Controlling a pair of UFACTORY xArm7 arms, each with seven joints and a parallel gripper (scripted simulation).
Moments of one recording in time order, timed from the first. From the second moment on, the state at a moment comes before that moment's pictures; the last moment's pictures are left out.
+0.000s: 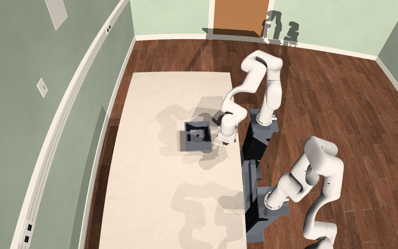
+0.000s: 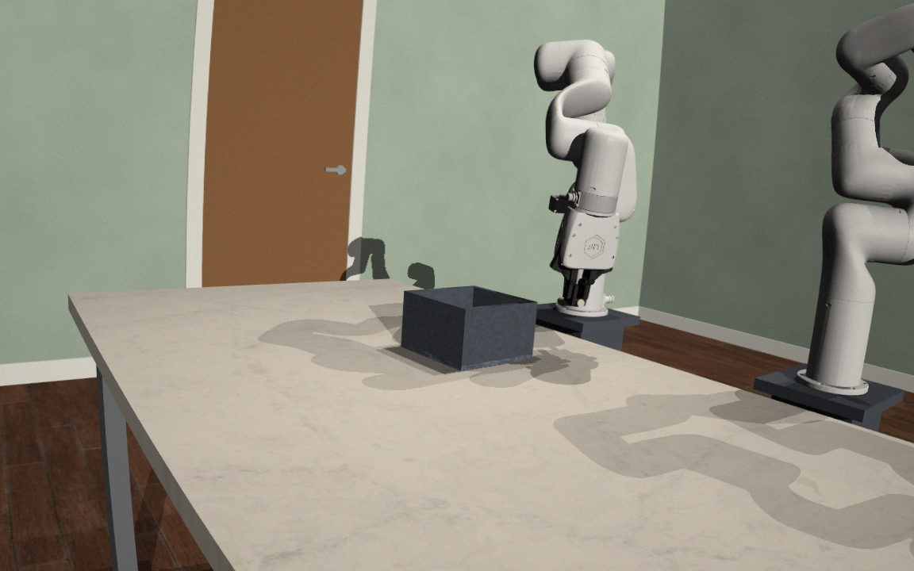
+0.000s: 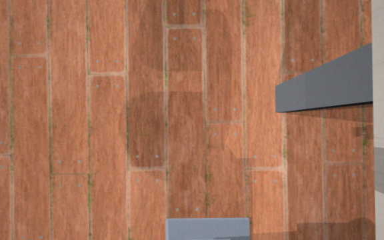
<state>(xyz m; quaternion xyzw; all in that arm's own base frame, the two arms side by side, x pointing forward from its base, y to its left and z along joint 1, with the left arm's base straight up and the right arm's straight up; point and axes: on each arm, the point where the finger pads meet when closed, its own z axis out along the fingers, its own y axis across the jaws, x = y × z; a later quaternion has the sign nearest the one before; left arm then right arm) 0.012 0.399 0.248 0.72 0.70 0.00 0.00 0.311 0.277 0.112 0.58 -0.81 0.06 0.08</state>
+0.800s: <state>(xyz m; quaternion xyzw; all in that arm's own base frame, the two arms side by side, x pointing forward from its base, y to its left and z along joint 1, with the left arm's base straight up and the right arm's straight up) 0.012 0.399 0.248 0.72 0.70 0.00 0.00 0.313 0.276 0.112 0.58 -0.81 -0.03 -0.05</state>
